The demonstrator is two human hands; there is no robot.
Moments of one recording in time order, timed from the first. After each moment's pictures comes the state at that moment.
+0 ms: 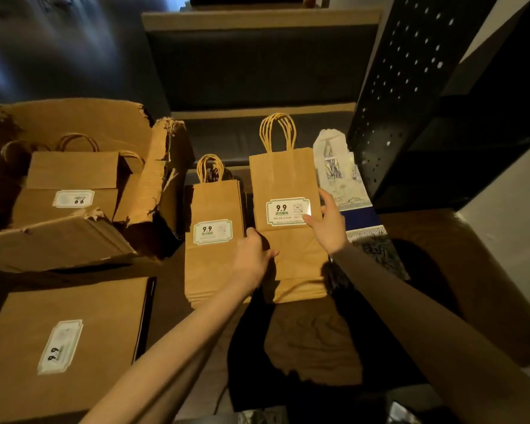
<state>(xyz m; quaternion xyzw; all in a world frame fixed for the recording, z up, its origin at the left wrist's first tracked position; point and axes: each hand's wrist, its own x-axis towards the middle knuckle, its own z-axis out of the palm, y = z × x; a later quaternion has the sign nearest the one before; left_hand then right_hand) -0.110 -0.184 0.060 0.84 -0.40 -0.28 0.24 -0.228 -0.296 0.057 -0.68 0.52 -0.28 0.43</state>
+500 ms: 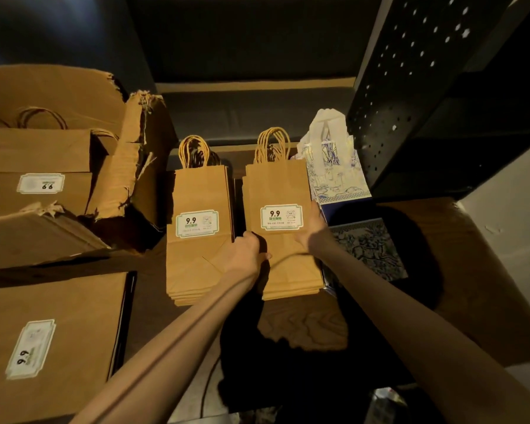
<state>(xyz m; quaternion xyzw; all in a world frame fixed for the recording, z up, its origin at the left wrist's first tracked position) -0.113 -0.208 0.028 0.85 -0.44 -0.28 0.06 -0.227 -0.306 0.008 -0.68 0.55 -0.14 0.46</state>
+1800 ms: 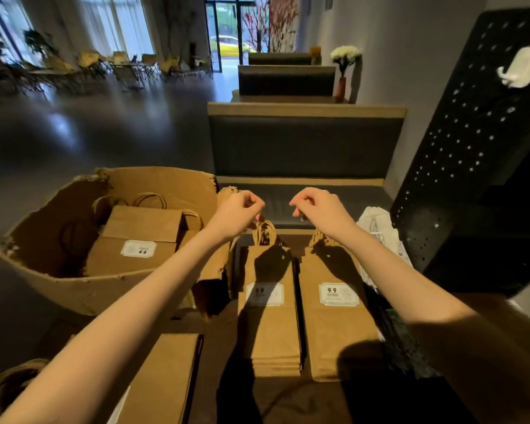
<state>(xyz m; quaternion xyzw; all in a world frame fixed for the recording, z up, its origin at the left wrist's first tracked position) 0.051 -0.185 0.213 0.73 -0.50 -0.20 0.41 -0.103 -0.293 0.208 -0.84 0.35 -0.24 0.33</state>
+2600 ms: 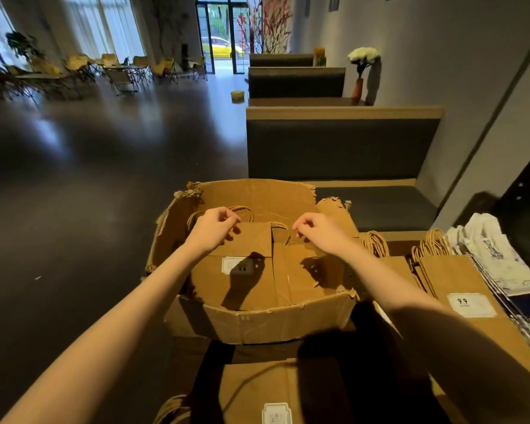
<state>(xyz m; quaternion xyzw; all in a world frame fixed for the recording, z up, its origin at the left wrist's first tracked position) 0.367 -0.049 0.192 0.75 -0.48 -0.20 0.41 0.170 -0.172 0.181 -0.85 0.39 -0.16 0.32</state>
